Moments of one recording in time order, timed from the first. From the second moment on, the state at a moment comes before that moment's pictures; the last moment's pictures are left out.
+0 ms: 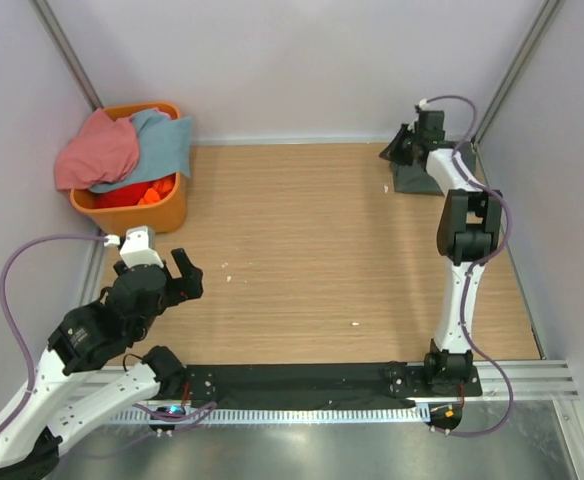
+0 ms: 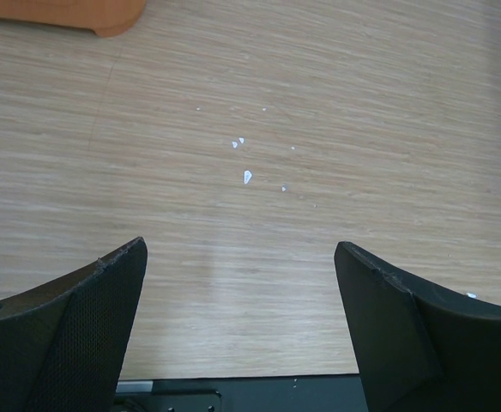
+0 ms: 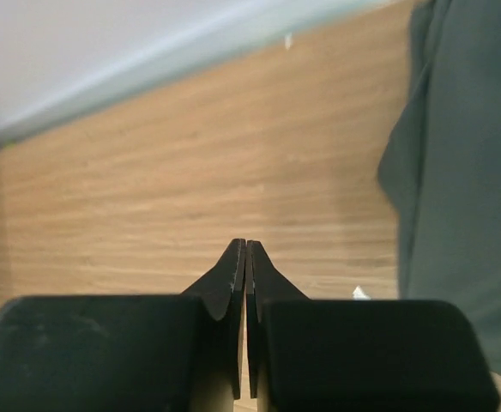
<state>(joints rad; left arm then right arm) -0.79 0.55 0.96 -1.04 -0.61 -0.69 -0.04 2.25 1.94 -0.28 -0.30 0.47</state>
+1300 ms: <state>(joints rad) -0.79 0.54 0.95 -1.04 -0.62 -0.69 -0.09 2.36 1.88 -0.37 -0.13 0.37</state>
